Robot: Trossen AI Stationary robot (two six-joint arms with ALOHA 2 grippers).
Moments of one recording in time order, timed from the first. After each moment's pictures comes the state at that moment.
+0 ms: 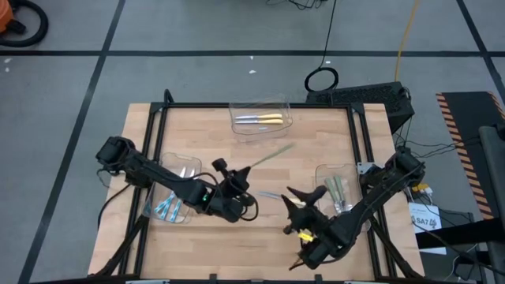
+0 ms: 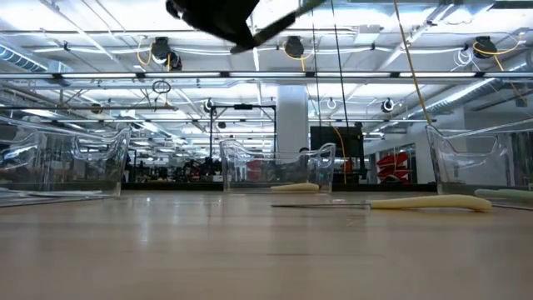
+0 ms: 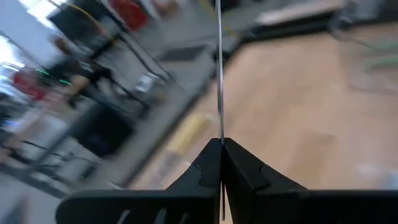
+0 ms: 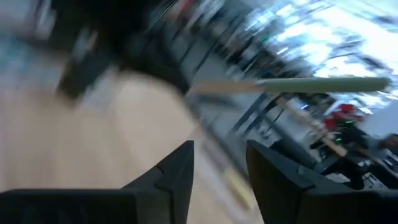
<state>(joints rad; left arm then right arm) -0.40 1.72 1.23 -0.30 -1.14 -0.23 0.73 1.75 1.37 -1.05 1.40 0.82</state>
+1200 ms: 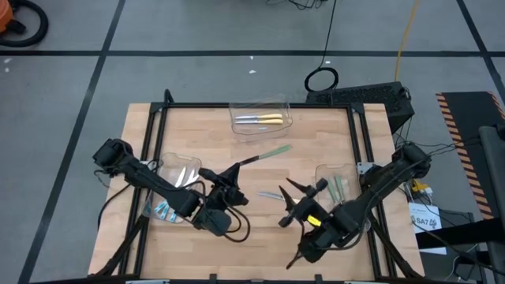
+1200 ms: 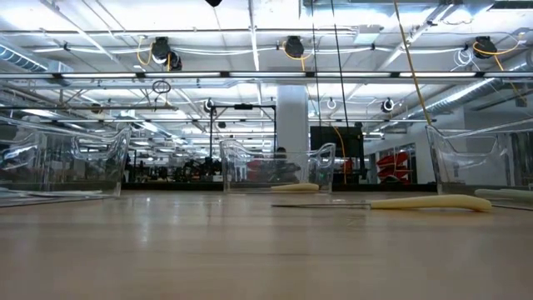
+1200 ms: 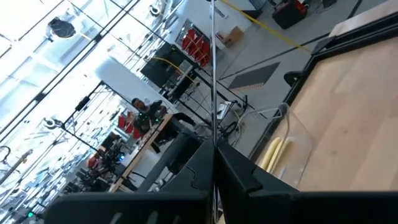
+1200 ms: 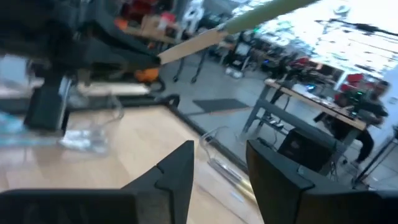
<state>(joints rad) -0.51 1.71 1.23 0.01 -1.57 0.34 0.67 1.65 1.34 -0.72 1.46 0.70</state>
